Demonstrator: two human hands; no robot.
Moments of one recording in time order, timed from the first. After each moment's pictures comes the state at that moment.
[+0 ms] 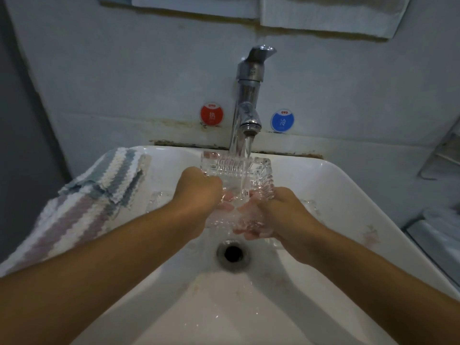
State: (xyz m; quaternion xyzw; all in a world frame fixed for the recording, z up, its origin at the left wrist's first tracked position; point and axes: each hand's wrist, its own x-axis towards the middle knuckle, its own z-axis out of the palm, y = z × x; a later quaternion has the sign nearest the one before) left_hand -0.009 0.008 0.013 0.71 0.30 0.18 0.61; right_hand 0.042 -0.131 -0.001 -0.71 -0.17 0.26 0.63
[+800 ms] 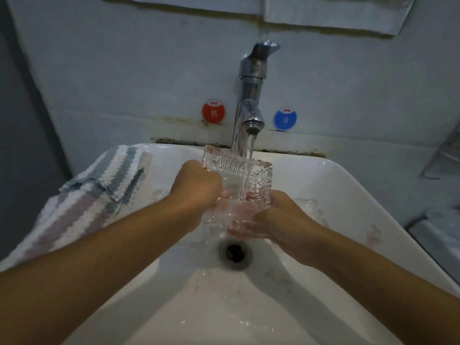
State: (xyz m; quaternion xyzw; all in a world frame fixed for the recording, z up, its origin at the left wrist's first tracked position) left_hand -0.005 0.017 0.015 0.74 0.31 0.17 0.57; right_hand 0.045 -0.131 -0.011 -0.70 -0.24 0.32 0.60
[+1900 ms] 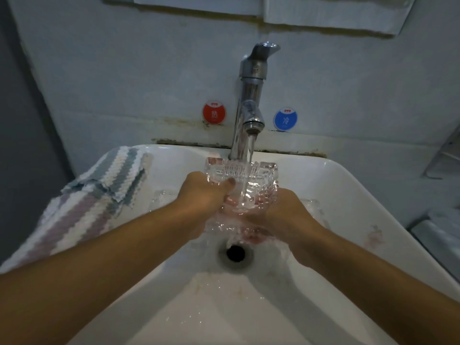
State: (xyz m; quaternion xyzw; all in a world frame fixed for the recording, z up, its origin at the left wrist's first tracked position) left_hand -0.010 0.009 0.007 0.73 0.28 0.13 0.61; right_hand 0.030 -0.130 0.005 -0.77 -0.20 0.22 0.57
